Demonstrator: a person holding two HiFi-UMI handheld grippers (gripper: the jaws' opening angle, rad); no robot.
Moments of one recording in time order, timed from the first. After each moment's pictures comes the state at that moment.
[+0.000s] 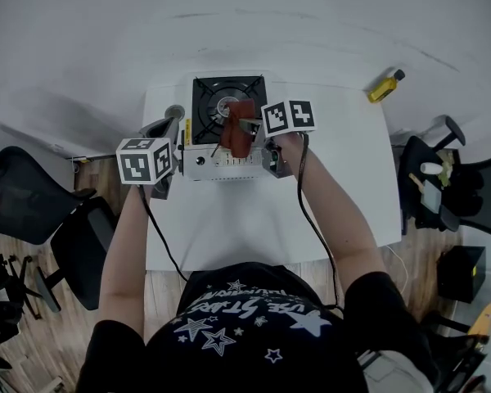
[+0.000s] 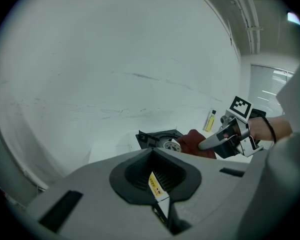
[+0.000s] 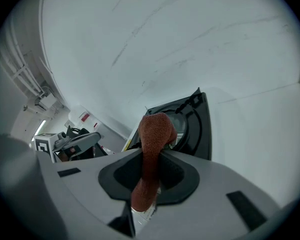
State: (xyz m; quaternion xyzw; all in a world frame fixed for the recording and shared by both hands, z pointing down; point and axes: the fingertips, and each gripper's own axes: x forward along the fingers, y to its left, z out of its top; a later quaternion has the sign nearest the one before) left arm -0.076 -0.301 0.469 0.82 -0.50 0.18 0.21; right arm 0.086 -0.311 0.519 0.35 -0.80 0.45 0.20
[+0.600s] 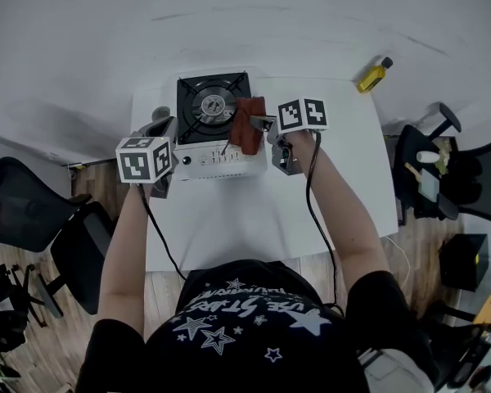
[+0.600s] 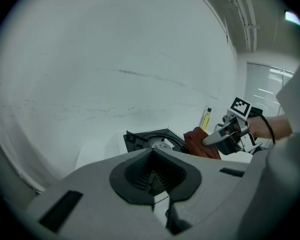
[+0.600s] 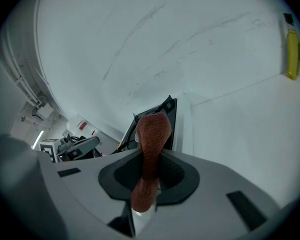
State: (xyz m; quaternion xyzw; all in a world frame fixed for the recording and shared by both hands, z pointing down) left arm -0.035 -0.300 0.470 0.83 -0.48 0.19 0.20; right arm 0.157 -0.305 0.519 0.38 -0.78 0.47 0.16
